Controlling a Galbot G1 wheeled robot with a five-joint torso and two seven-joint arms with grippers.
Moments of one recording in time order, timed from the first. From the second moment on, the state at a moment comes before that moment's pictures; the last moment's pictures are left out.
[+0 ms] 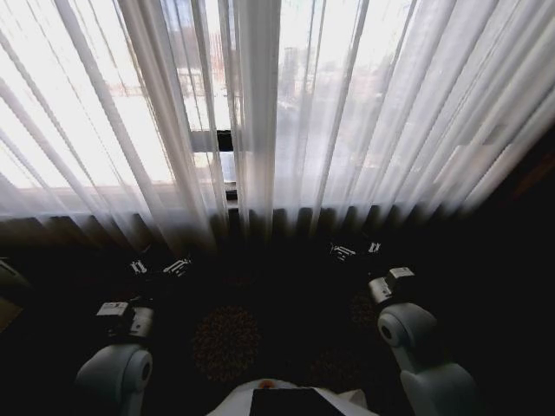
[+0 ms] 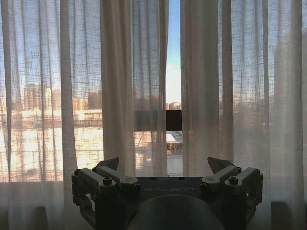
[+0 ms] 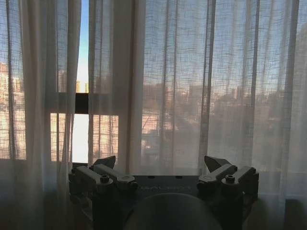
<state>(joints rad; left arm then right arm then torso) 1.63 -1.44 -0.77 -2.43 -0.22 0.29 0.05 -1.44 1.18 0.60 2.26 0.37 -0.33 0.09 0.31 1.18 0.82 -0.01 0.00</state>
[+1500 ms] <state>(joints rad) 1.67 -1.46 -0.77 -2.44 -0.20 0.26 0.07 -1.45 1.18 0.61 2.20 0.31 -0.22 0.01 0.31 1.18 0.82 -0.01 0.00</state>
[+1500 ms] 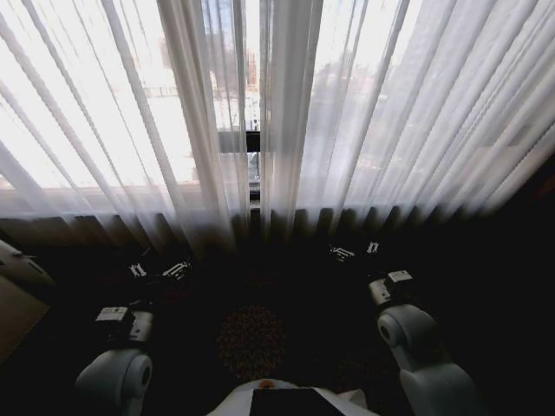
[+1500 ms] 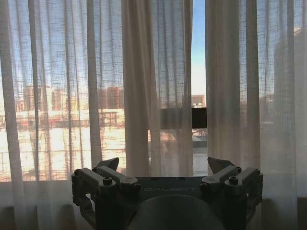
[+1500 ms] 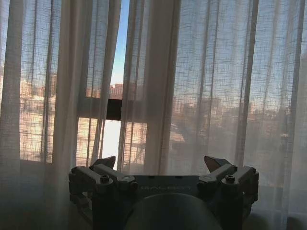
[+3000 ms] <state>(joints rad) 1.67 -1.47 -0.77 -2.43 -0.19 0.26 0.08 -1.44 1.18 0.60 2.19 0.32 -0.22 0.02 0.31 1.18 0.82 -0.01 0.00</state>
